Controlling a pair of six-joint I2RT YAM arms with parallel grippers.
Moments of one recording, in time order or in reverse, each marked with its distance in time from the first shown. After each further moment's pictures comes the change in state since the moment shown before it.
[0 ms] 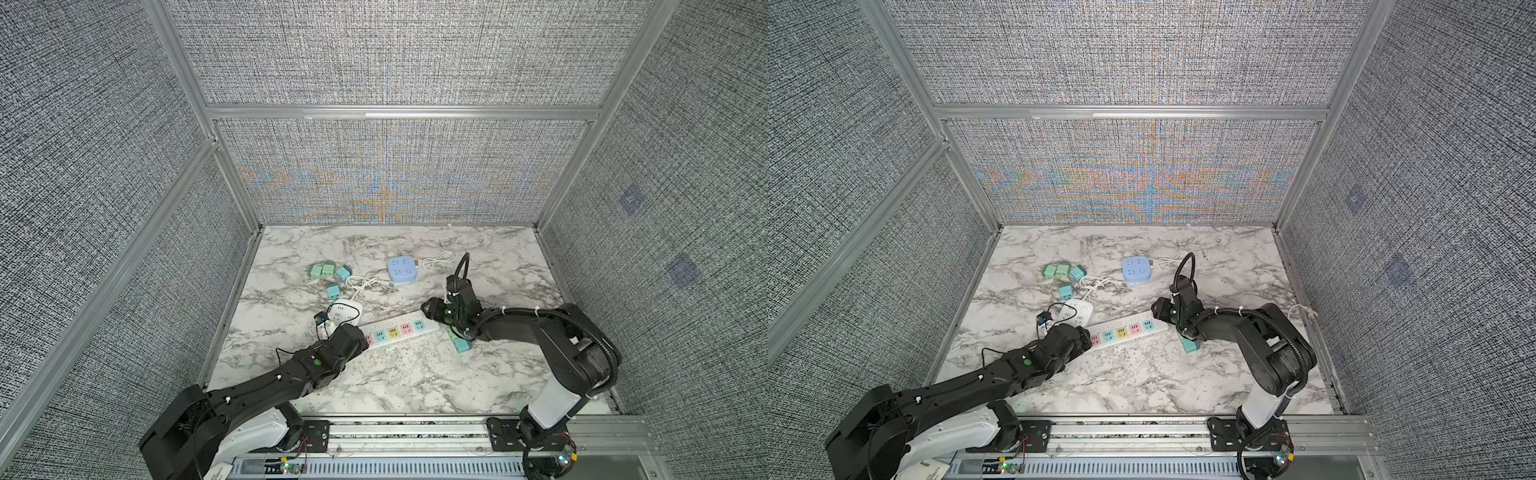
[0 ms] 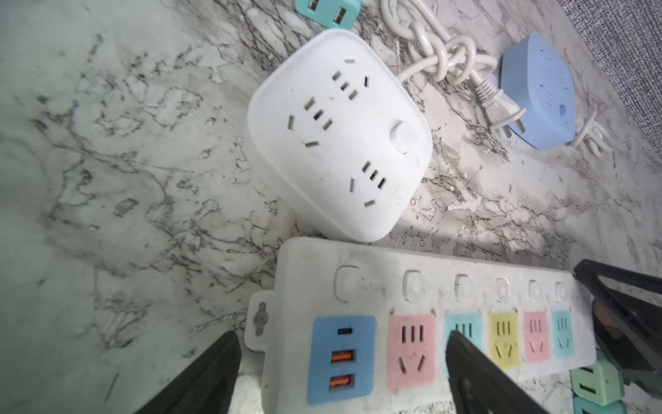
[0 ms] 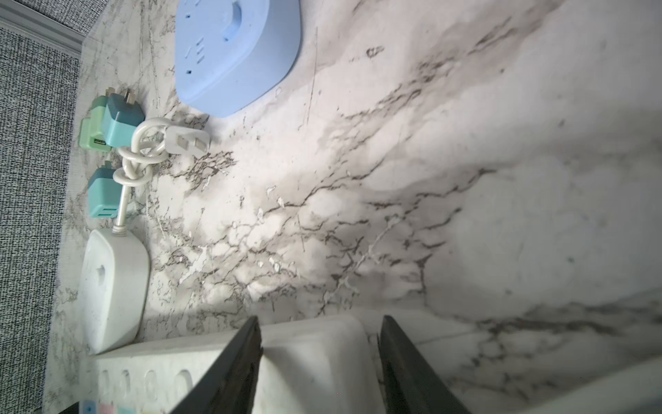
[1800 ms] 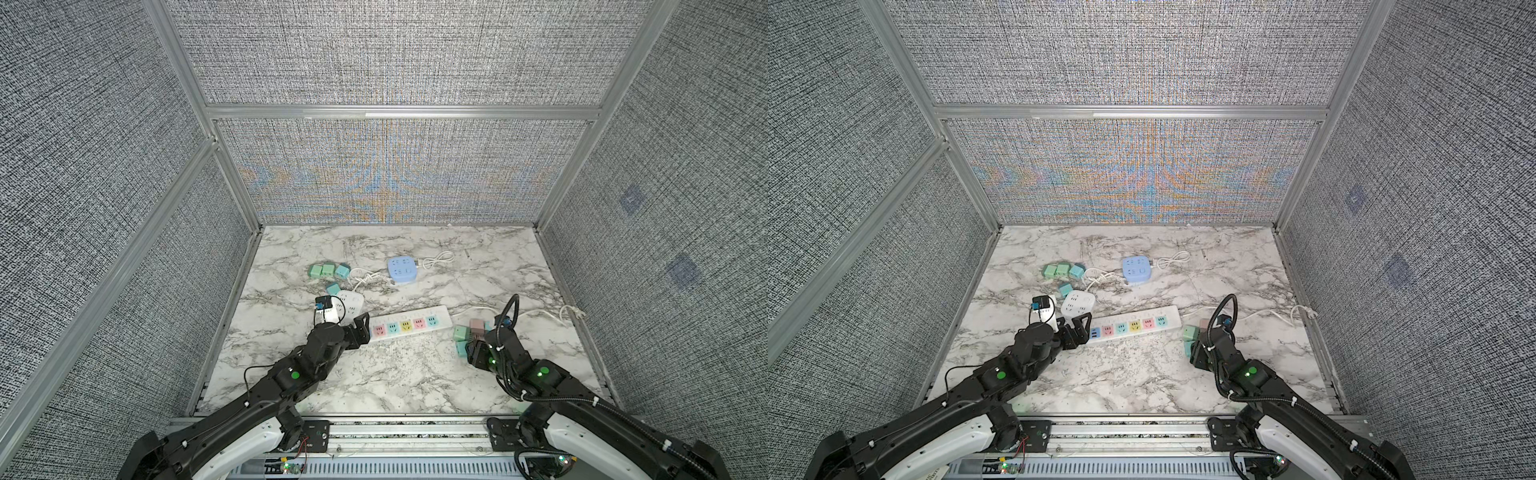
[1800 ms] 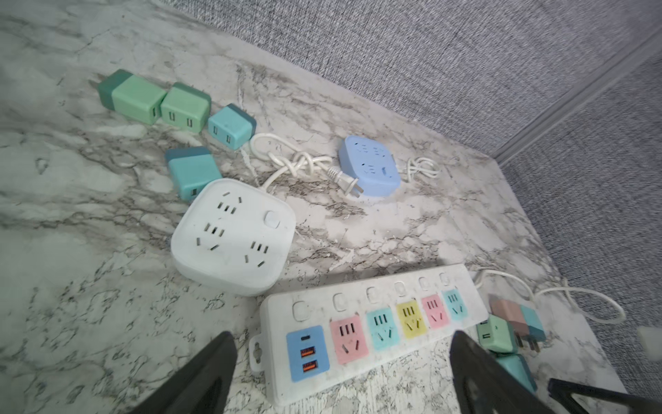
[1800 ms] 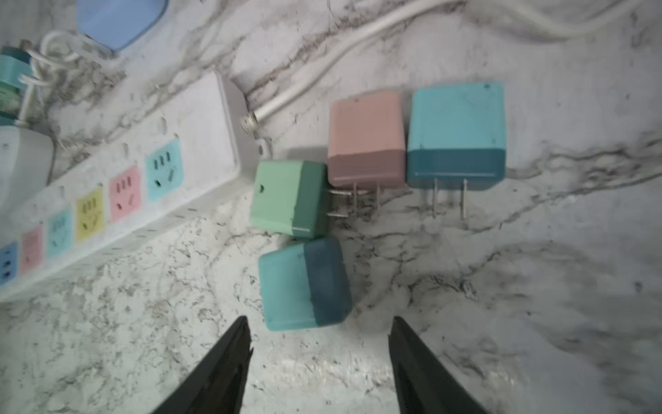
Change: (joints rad) left arm 0.005 -0.359 -0.054 0.203 0.050 0.488; right arm 0.109 -0.925 -0.391 -0.679 0.335 0.040
